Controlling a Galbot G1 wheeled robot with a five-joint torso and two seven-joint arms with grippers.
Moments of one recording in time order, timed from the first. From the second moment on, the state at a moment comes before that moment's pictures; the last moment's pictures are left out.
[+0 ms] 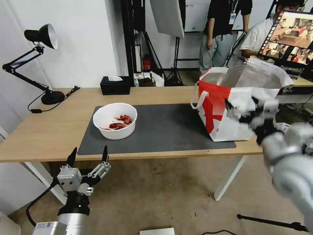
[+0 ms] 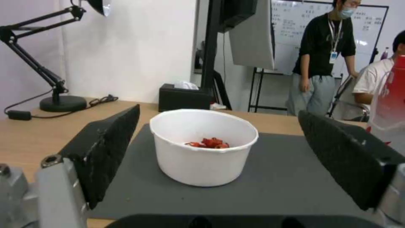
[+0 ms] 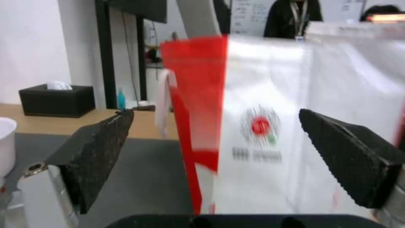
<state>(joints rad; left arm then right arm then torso) 1.93 -1.36 -0.49 -2.50 -0.16 -0.11 -0.21 -1.54 0.91 0.68 2.32 0.61 -0.13 0.26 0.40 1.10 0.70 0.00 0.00</state>
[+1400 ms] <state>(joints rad) 1.89 -1.32 -0.50 -2.50 -0.21 -0.05 -0.21 -1.80 1.25 0.69 2.33 0.36 0.11 0.10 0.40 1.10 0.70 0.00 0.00</state>
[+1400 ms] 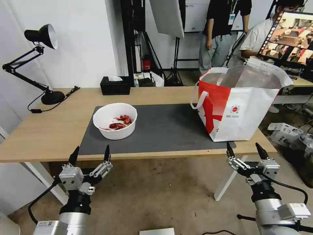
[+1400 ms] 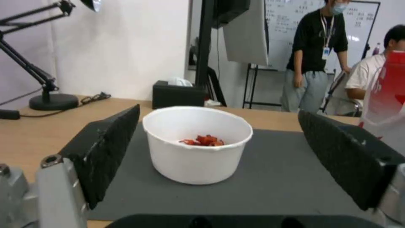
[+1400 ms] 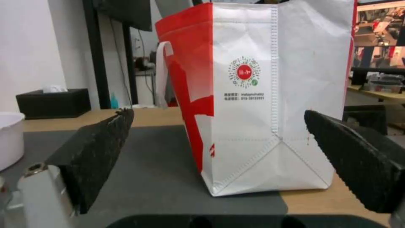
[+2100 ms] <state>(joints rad) 1.48 -0.88 -0.64 -2.39 -0.79 0.32 -0.34 -1.72 1.19 0.59 2.28 0.36 0.06 0.13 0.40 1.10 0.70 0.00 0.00</state>
